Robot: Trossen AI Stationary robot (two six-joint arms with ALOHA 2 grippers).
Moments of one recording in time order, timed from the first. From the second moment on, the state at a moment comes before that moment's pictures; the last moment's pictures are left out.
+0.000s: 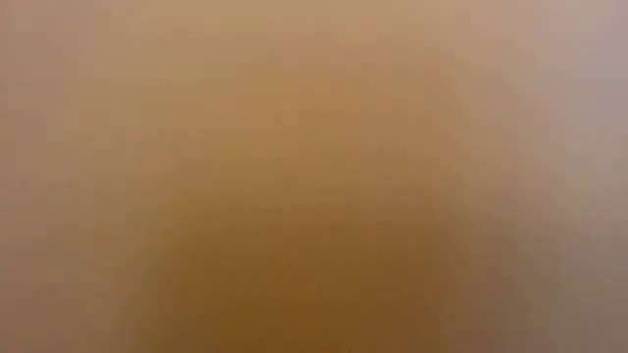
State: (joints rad) left arm 0.09 0.01 0.09 -0.20 -0.35 0.21; right arm -1.05 1.72 1.50 -1.38 0.18 0.81
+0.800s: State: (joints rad) left arm 0.09 0.01 0.09 -0.18 -0.35 0.24; right arm -1.00 1.72 1.49 -1.31 0.18 0.75
